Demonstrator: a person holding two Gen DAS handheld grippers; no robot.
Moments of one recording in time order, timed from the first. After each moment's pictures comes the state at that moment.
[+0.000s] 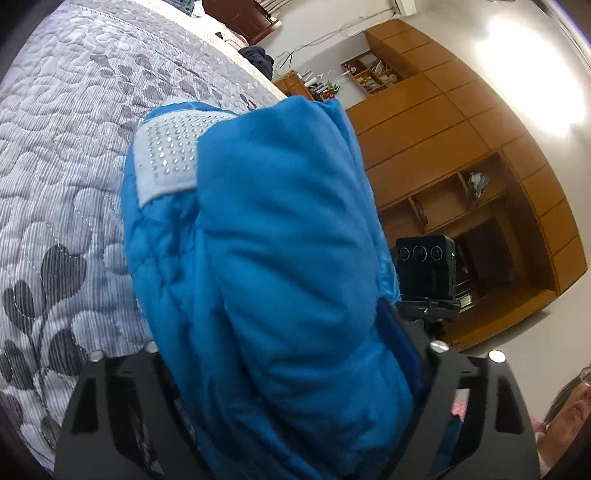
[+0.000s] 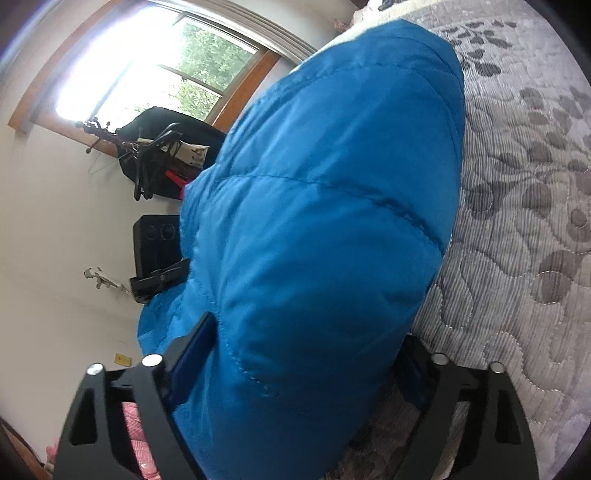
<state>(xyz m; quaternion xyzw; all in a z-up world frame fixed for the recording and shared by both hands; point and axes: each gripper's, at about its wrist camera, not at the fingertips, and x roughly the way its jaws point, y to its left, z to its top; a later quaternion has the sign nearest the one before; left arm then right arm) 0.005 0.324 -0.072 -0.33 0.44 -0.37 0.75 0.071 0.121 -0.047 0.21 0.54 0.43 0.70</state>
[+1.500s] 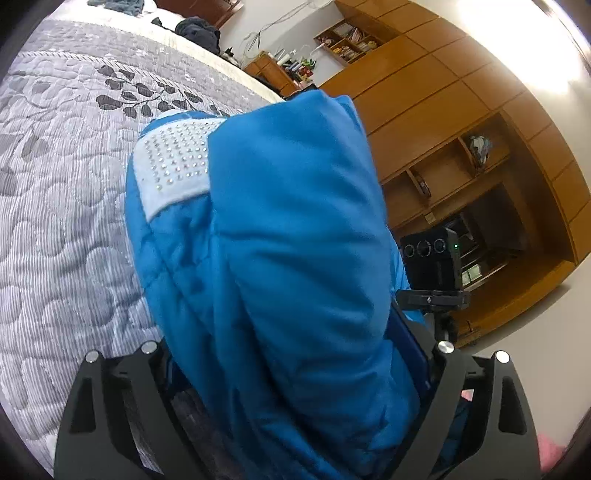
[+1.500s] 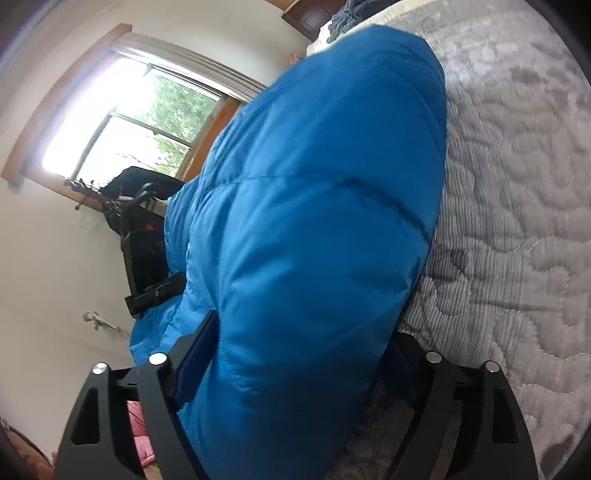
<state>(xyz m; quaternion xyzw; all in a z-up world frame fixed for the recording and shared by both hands) 0.102 0.128 -0.075 -0.26 0.44 -0.41 0.76 0.119 -0.105 -0.073 0.27 0.52 0.37 0.72</state>
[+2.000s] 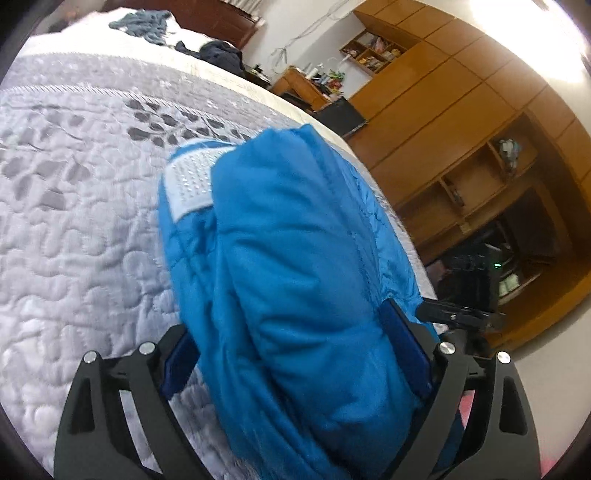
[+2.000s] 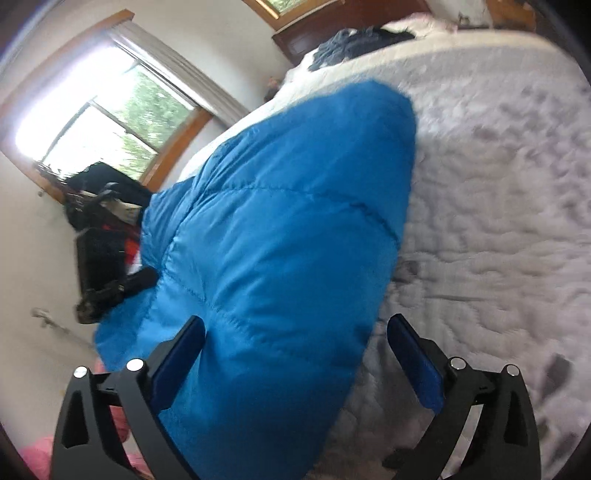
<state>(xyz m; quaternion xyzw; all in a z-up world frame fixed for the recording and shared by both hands) 0.072 0.127 -0.029 -0.23 0.44 -0.32 0.81 0.078 -0.102 -0.029 0.18 0.49 0.27 0.81</state>
